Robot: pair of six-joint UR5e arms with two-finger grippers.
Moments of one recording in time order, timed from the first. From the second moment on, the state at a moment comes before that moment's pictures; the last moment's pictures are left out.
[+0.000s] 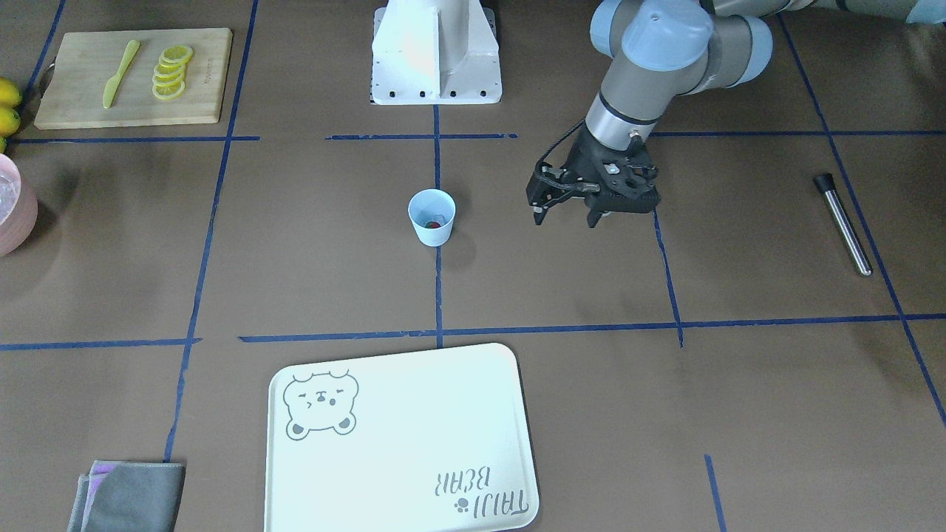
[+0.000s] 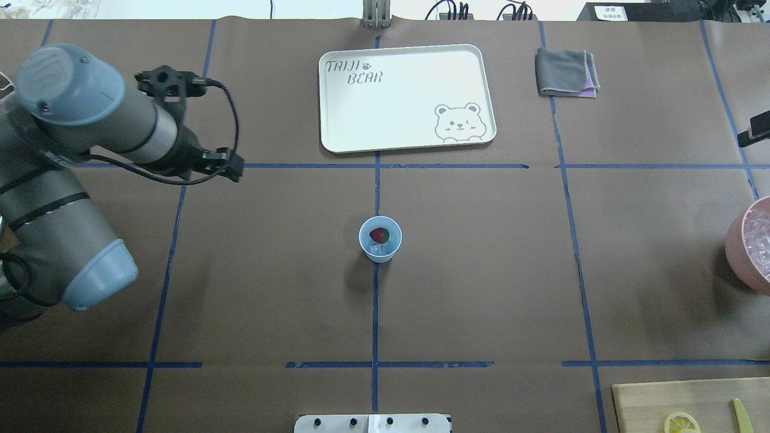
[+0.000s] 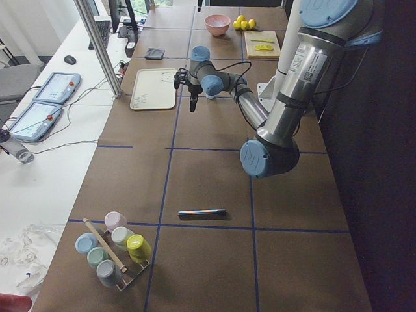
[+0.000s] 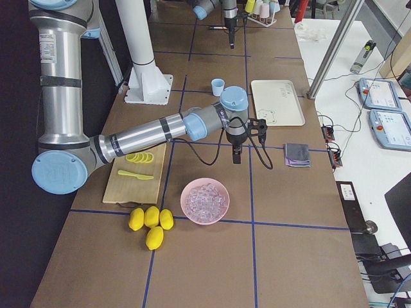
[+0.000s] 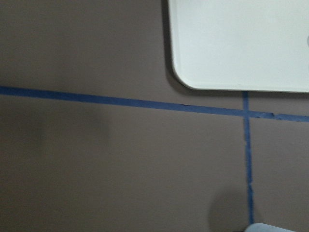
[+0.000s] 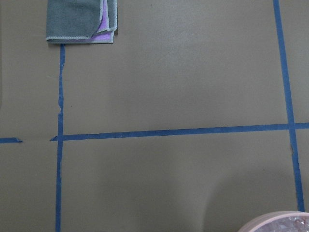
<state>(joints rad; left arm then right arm) -0.80 -1.93 -1.93 -1.63 -1.98 -0.92 1.33 -1.59 1.92 -1.43 2.32 0.56</state>
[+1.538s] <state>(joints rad) -1.23 -1.72 -1.31 -1.89 -2.28 -0.40 1.34 -1.59 1.92 -1.43 2.37 0.56</state>
